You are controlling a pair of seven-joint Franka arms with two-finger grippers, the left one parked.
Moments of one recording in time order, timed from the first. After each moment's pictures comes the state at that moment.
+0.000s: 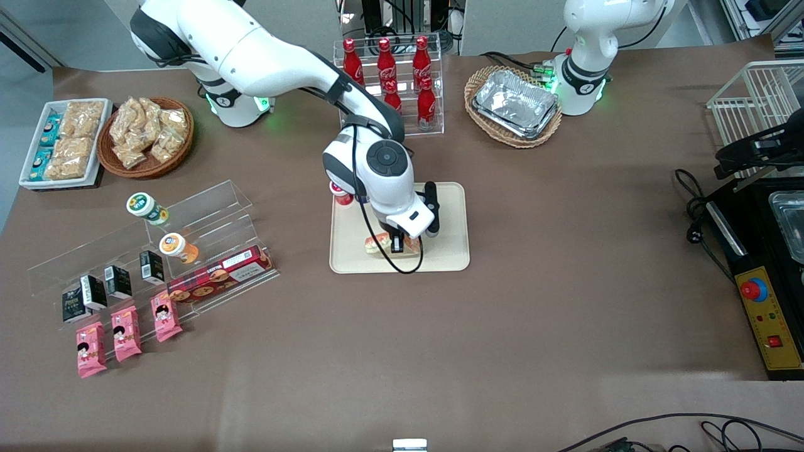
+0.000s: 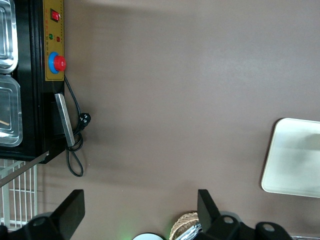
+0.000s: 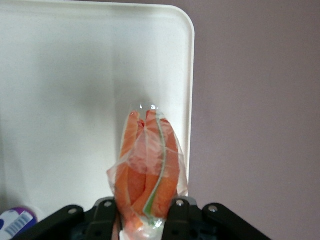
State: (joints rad) arm 0.55 0.66 0.29 -1.52 -0.26 2.19 -0.65
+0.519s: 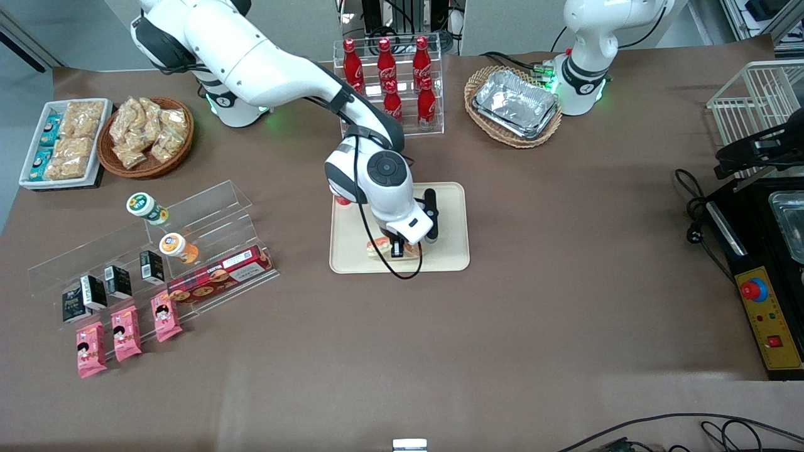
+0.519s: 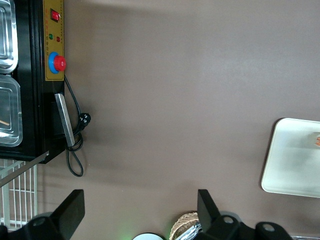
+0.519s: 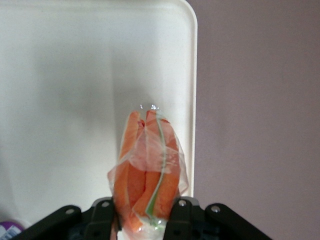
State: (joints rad) arm 0.55 0.71 0.28 -1.52 -0.26 2.23 -0.63
